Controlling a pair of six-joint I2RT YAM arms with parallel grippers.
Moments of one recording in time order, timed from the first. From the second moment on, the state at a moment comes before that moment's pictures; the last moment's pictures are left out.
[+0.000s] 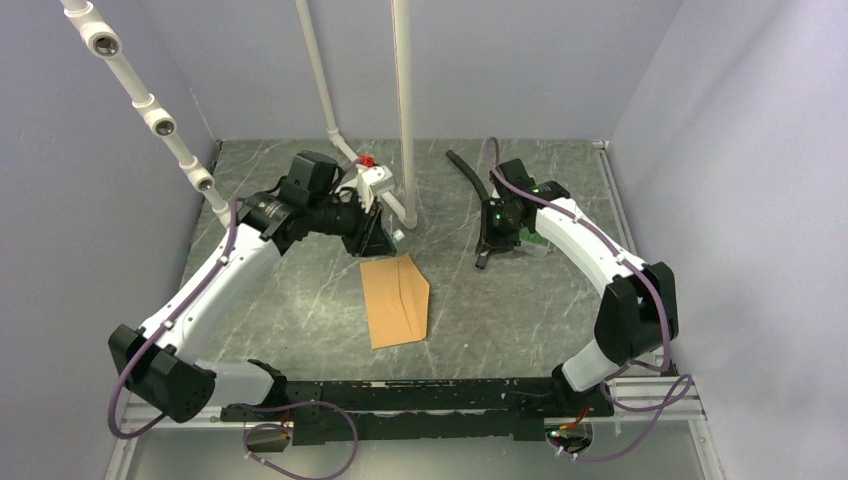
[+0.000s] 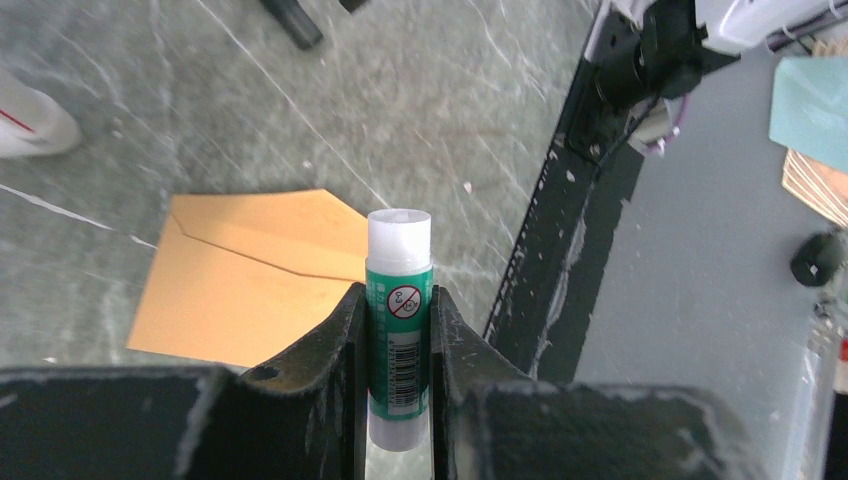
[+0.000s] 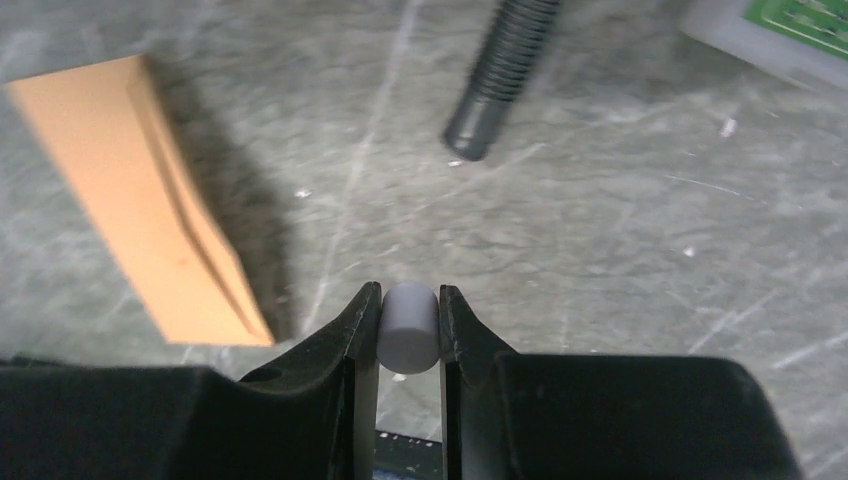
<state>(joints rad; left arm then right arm) -0.51 1.28 1.34 -0.75 0.70 0.11 0.39 1.58 1.27 -0.86 -0.07 0.46</state>
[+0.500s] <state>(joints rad) -0.51 1.20 1.28 -0.57 0.64 -0.02 0.36 1.73 1.11 -0.79 0.05 0.52</state>
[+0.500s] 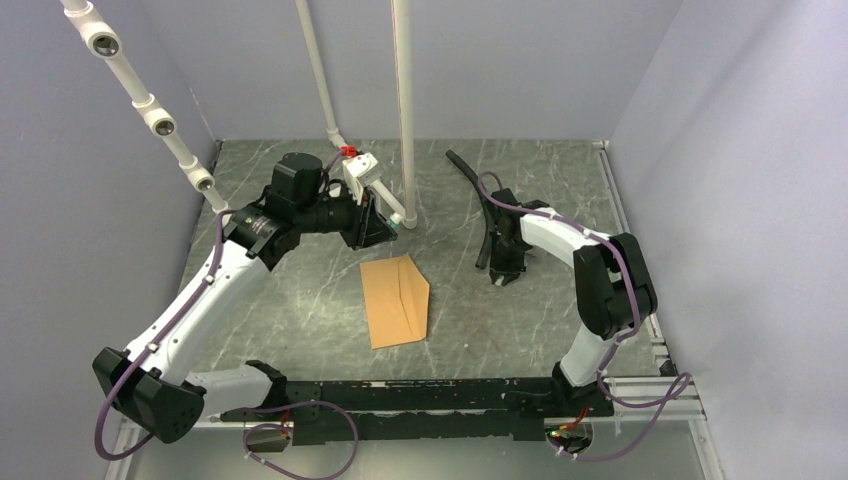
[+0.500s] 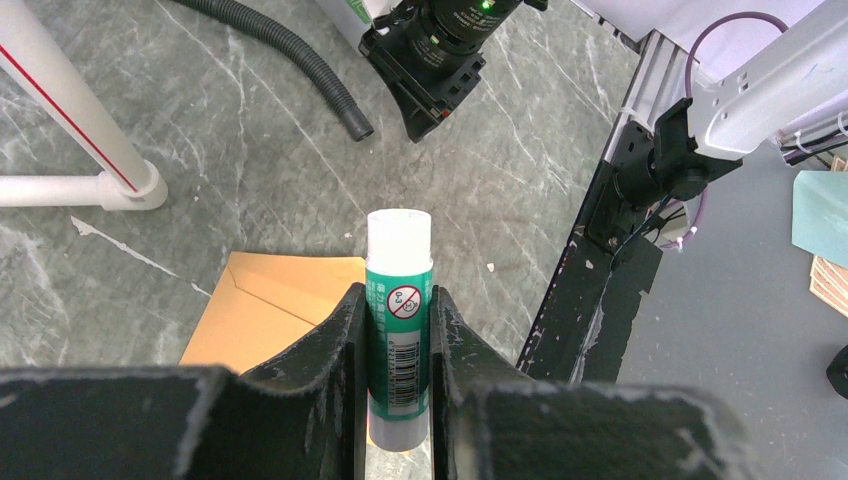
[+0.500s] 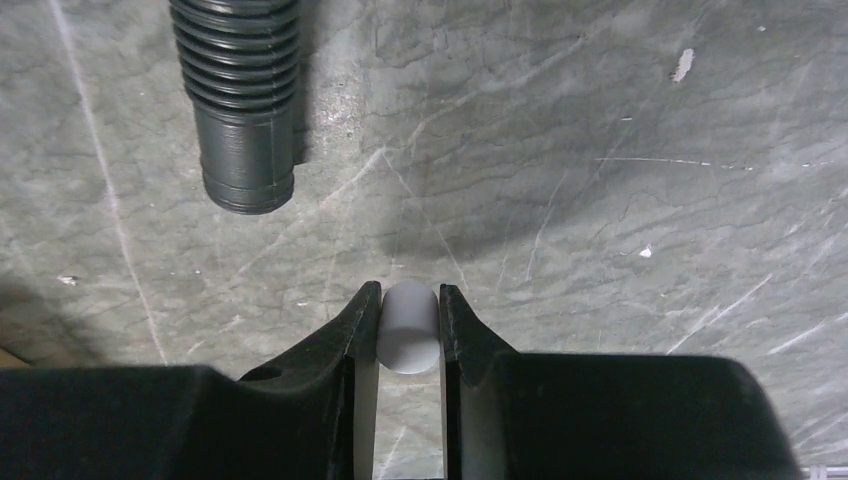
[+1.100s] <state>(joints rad) -0.51 1.19 1.26 -0.56 0.63 -0.02 0.36 1.75 1.07 -0.74 0.06 0.52</state>
